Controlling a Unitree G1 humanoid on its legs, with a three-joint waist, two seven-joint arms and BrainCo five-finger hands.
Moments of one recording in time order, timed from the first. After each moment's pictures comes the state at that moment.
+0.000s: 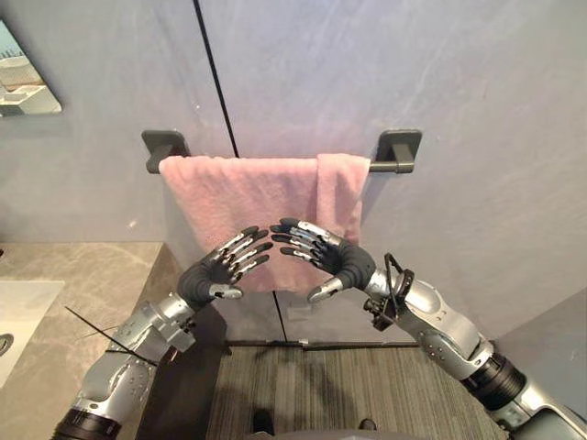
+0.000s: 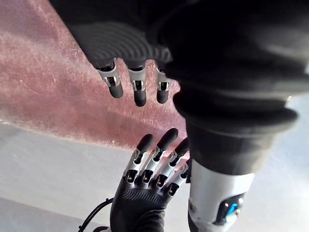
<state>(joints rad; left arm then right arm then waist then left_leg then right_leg) 0.10 0.66 -0.11 -0.12 -0.93 -0.05 -0.56 -0.30 -0.51 0.57 -0.17 0.73 -0.07 0.37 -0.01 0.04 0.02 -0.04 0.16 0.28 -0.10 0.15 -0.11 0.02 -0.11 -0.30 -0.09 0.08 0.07</state>
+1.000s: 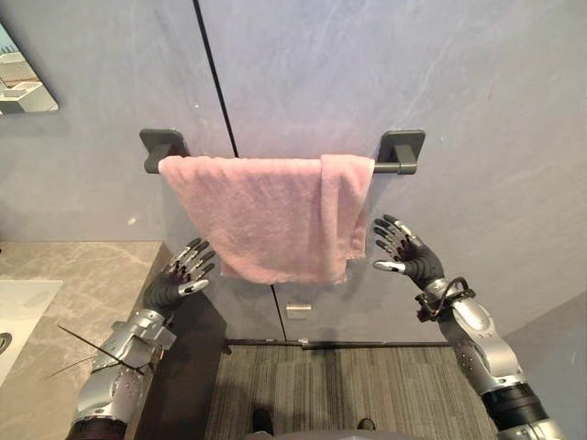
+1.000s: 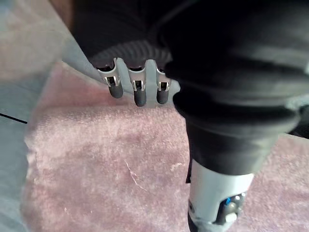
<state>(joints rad) 0.12 0.51 0.11 0.22 -0.75 -0.06 -0.48 -0.05 -0.44 0.07 0.07 0.57 -0.06 0.24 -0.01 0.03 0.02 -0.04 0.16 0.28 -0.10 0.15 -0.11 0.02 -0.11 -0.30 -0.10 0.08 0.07</state>
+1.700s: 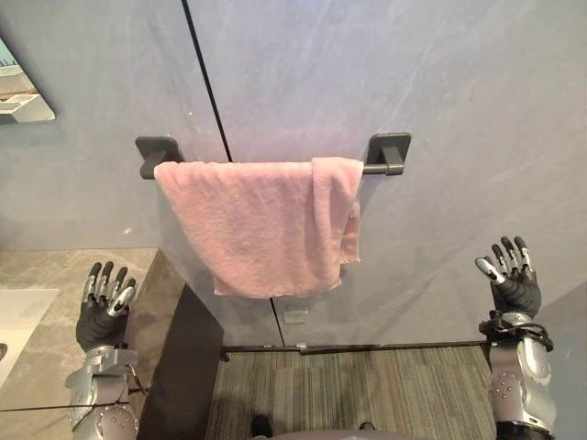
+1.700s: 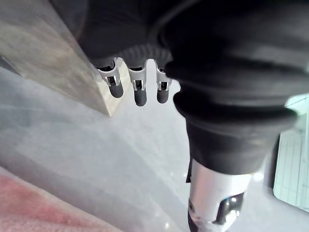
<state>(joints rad) 0.22 0.19 0.51 0.15 -0.77 -0.13 -0.33 0.09 -0.18 -0.40 0.05 0.60 -0.11 0.08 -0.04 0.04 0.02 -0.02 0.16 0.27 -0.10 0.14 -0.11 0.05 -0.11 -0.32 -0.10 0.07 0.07</state>
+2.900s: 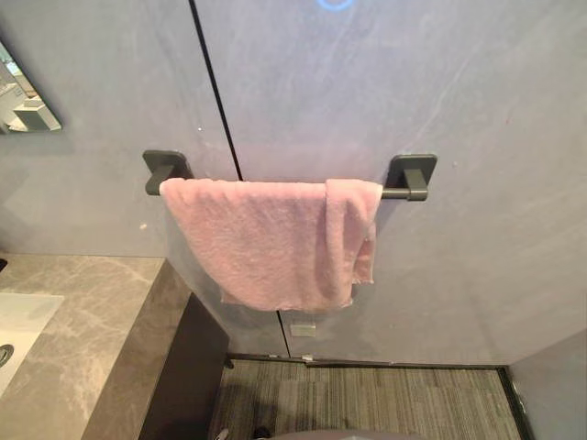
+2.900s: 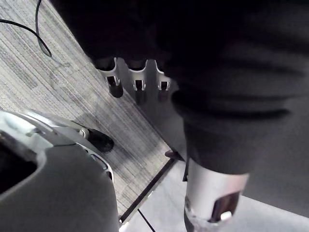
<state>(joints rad) 0.24 0.00 0.35 1.09 -0.34 -0.14 0.05 0.23 -0.03 -0.36 1.05 0.30 -0.06 -0.10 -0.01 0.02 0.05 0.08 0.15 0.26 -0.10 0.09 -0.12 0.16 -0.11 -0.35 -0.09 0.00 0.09</state>
